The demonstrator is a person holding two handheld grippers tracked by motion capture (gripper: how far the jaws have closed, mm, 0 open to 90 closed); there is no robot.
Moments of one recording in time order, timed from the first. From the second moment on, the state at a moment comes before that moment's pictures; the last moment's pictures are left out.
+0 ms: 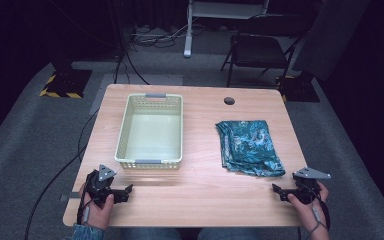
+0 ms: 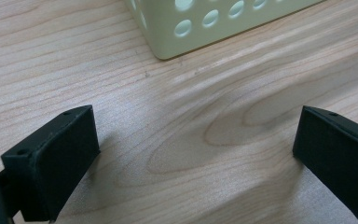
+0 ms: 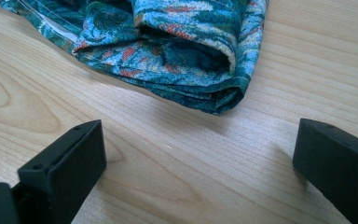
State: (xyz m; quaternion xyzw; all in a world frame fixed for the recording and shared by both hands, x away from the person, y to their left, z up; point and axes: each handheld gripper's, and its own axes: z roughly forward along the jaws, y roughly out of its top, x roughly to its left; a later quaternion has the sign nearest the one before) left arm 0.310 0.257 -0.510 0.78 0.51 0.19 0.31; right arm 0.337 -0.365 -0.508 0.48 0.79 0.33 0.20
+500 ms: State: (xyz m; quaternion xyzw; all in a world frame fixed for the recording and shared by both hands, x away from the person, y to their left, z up) left arm 0.310 0.257 -0.510 0.78 0.51 0.19 0.31; right arm 0.337 -0.365 -0.508 0.48 0.79 0.33 0.20
